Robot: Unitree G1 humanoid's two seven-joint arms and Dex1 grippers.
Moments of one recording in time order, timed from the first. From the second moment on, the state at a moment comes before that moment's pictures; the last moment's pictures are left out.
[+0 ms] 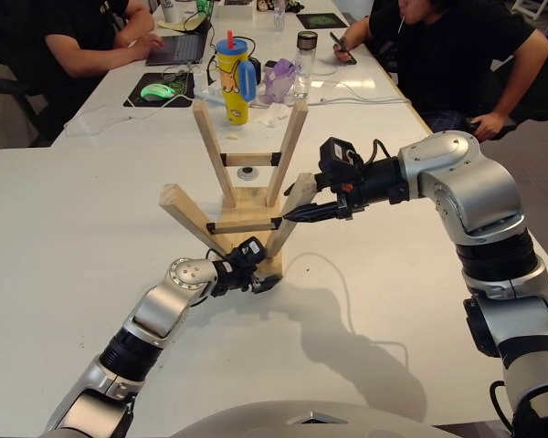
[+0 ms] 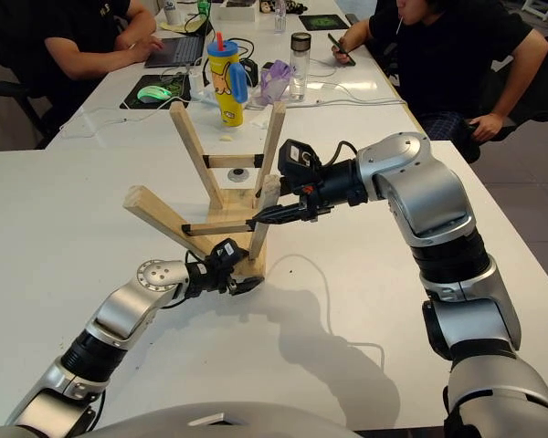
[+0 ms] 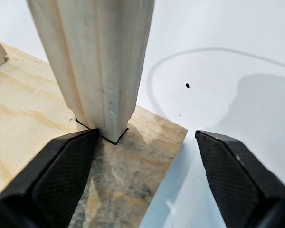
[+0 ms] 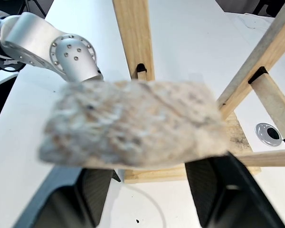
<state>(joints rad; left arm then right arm) -0.23 0.44 -0.43 -0.16 -0.11 0.62 -0.65 -0.82 -0.58 0.27 -0.12 0.29 0.83 1.29</state>
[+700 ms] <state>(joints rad) 0.19 0.35 -0.23 -0.39 0.04 0.25 -0.26 -0.82 -0.52 0.34 0.01 0.29 0.60 1.26</state>
